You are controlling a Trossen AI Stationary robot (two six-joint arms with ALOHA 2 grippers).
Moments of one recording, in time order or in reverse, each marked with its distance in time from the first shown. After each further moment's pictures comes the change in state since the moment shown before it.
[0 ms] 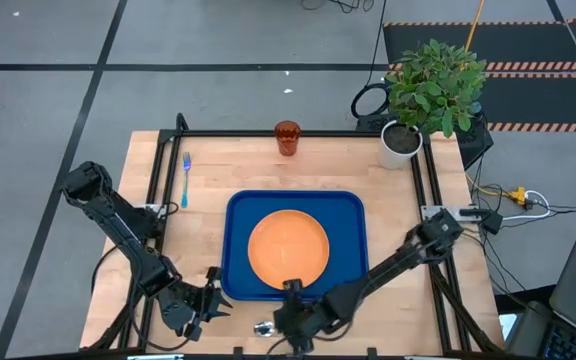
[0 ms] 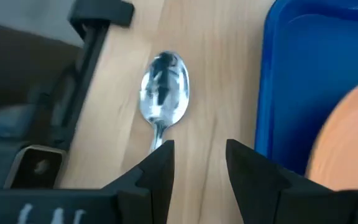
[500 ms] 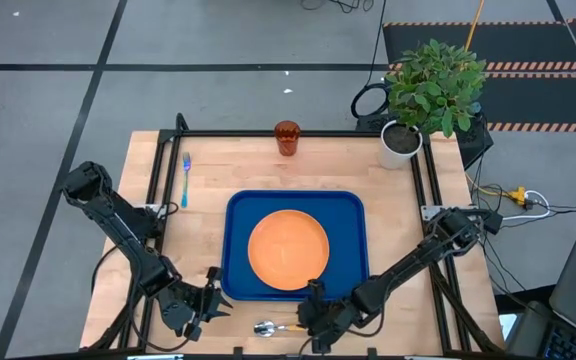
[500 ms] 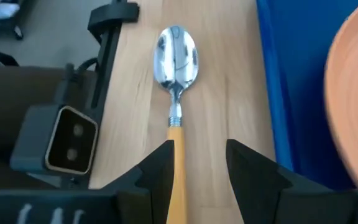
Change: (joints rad) left arm 0.001 0.000 0.000 0.001 -0.003 0.023; right arm 0.062 -0.202 -0.428 0.370 0.052 0.232
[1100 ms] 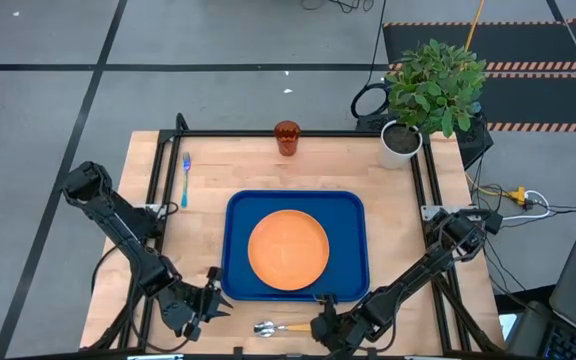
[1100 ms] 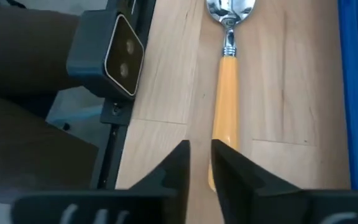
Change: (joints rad) left arm 0.000 0.000 0.000 0.002 -0.002 0.029; right arm 0.097 -0.001 0.000 -0.100 -0.050 0.025
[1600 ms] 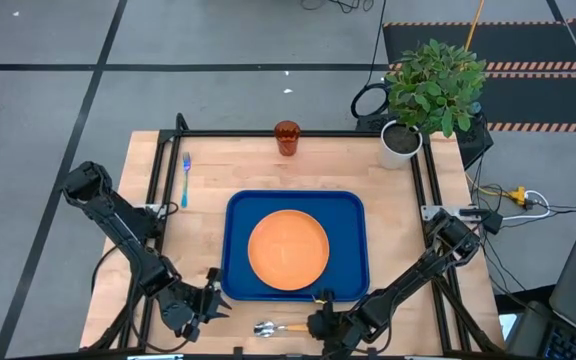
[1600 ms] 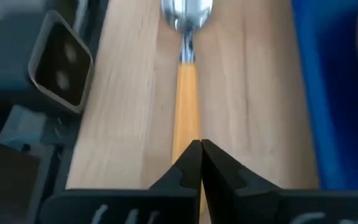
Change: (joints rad) left arm -0.002 0.000 0.000 -0.002 0.024 -0.003; right arm 0.000 0.049 -0.003 0.036 0.156 0.005
